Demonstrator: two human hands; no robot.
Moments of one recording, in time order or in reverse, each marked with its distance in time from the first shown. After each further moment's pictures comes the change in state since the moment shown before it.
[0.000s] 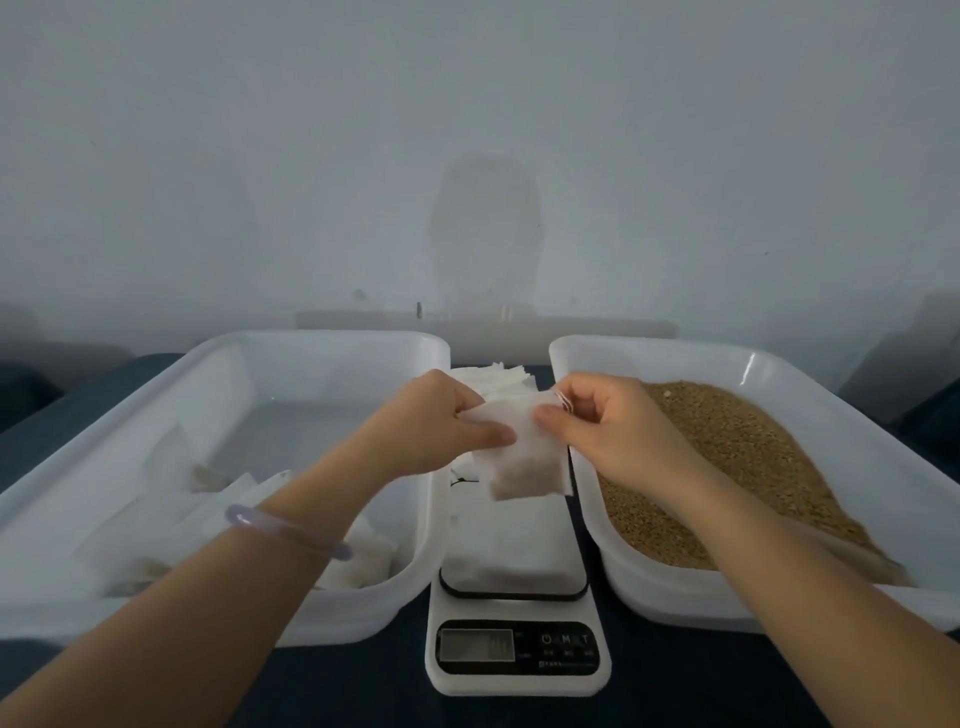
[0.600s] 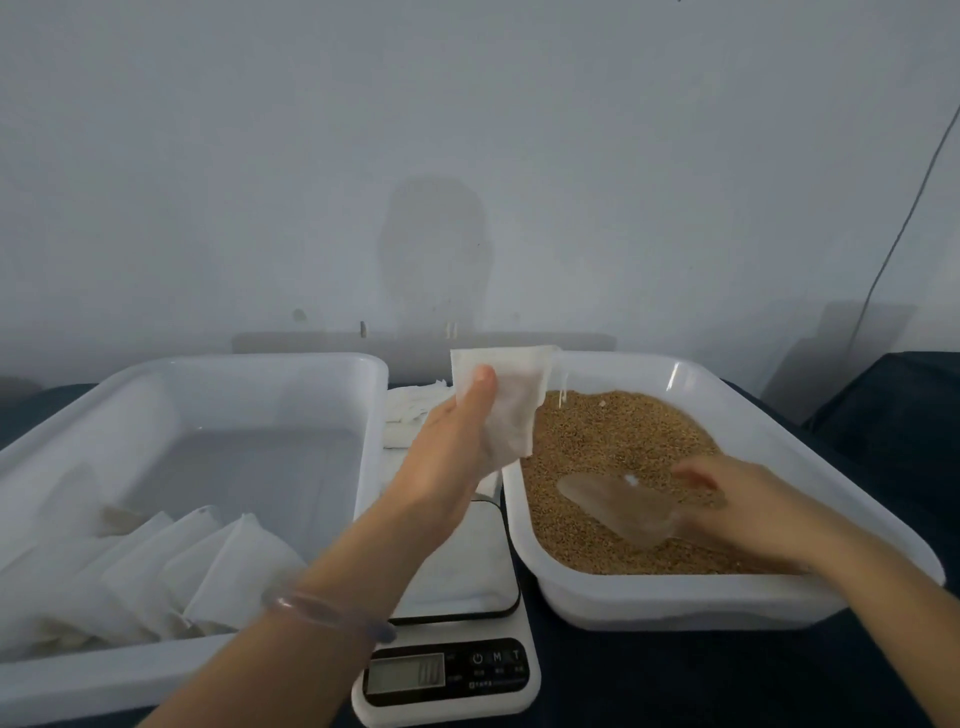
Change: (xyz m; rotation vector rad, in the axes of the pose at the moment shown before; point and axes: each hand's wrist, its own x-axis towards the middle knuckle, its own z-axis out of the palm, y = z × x) left_hand 0.002 0.062 0.061 -1.142 0.038 -0.045; right_hand -0.074 0.086 -0.116 -0.630 -0.140 0.432
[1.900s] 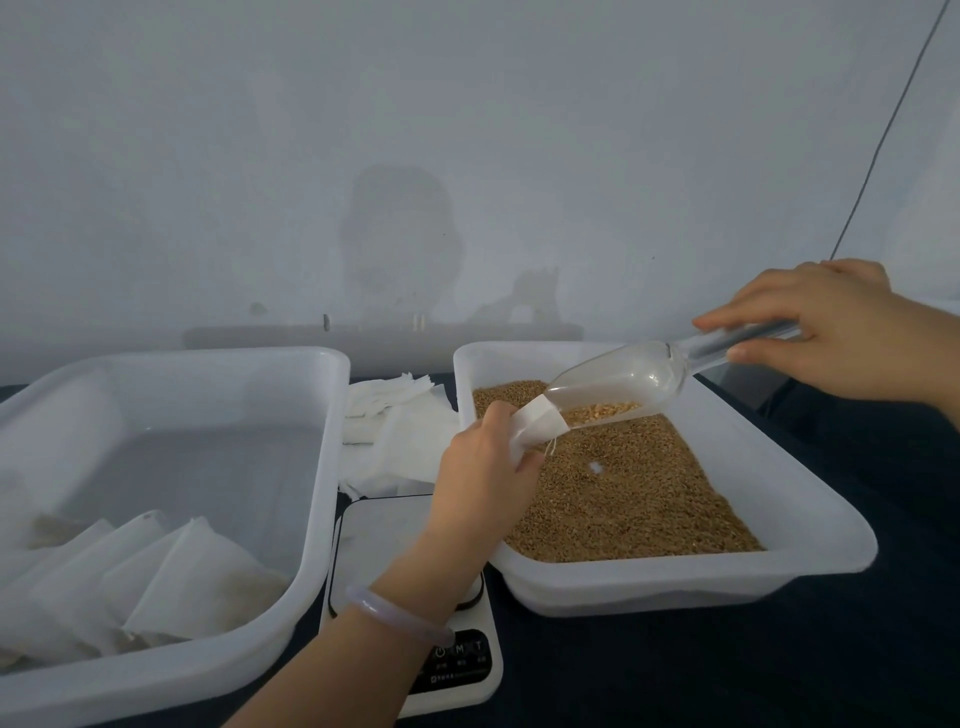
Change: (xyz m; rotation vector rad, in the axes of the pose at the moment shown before) left_hand 0.025 -0.063 0.029 1.153 0.178 0.450; right_hand -0.020 -0.009 -0.131 -0.356 0.416 -0.288
